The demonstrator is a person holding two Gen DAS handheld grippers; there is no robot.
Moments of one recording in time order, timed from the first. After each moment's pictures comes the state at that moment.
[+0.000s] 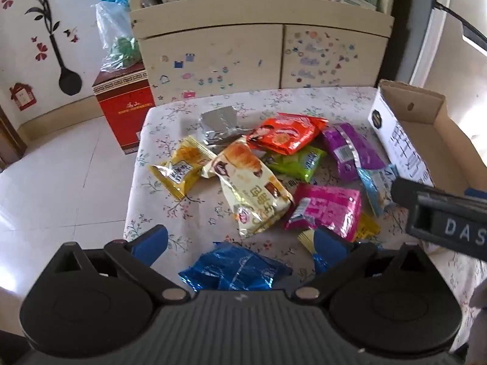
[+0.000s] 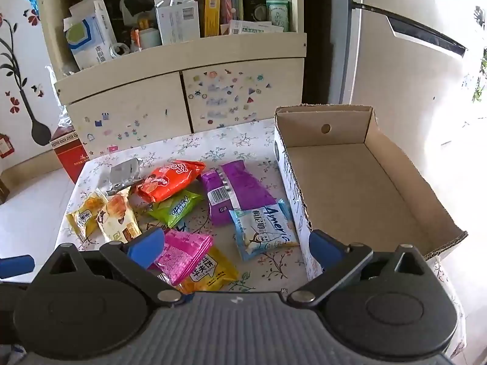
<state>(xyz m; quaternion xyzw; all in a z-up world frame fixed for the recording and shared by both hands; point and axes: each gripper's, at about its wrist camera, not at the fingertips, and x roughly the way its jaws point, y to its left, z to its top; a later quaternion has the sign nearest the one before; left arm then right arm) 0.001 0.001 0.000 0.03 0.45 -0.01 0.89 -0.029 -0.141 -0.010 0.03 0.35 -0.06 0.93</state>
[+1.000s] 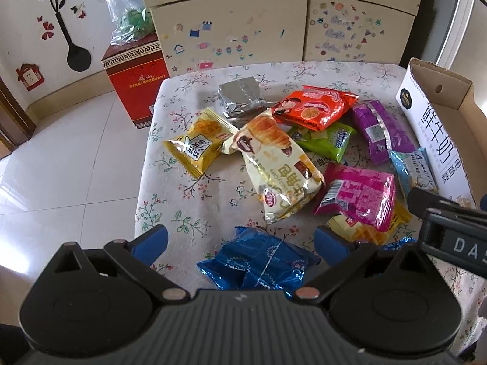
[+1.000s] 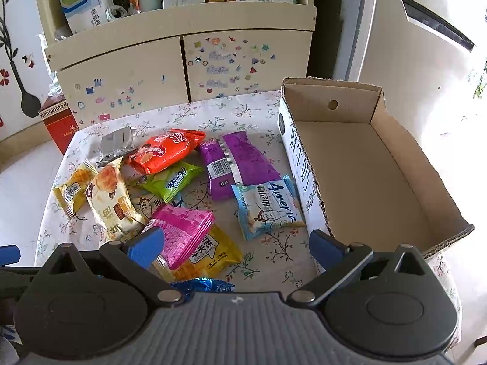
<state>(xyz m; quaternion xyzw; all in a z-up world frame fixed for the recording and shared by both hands) 0.017 0.012 -0.020 0.04 0.49 0.02 0.87 -0.012 -0.128 -0.024 0.00 0.40 -0.07 0.91</state>
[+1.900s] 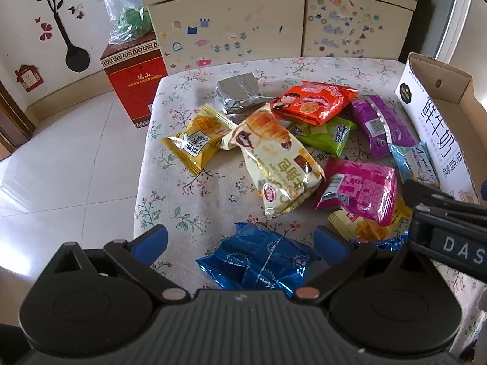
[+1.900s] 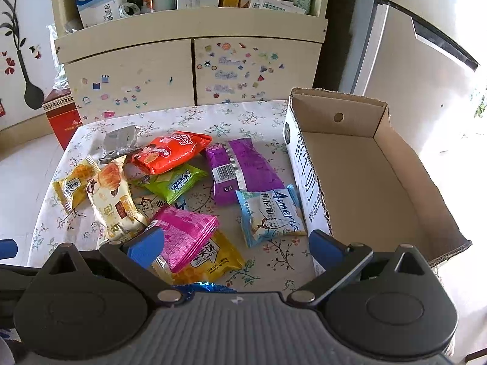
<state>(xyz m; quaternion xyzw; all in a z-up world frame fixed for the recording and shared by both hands) 0.015 0.011 -0.025 0.04 0.49 0.01 0.87 -0.012 -0.119 -0.026 -0.03 0.38 -0.07 0.92</state>
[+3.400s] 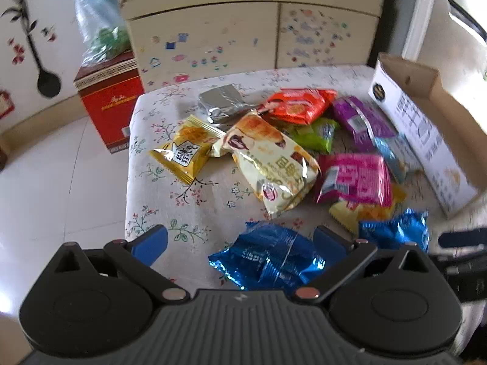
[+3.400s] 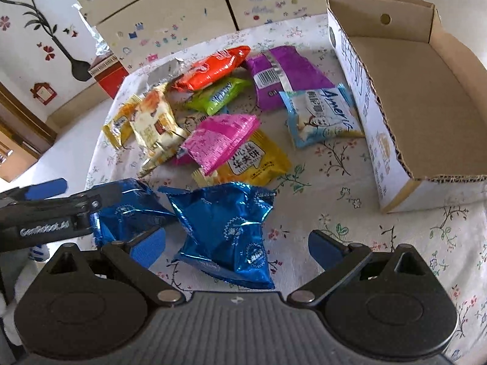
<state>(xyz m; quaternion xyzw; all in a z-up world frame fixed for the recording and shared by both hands) 0.001 0.040 -0.038 0.06 0.45 -0.08 0.89 -0.032 -0.148 -0.066 0.09 0.50 0.06 0.86</state>
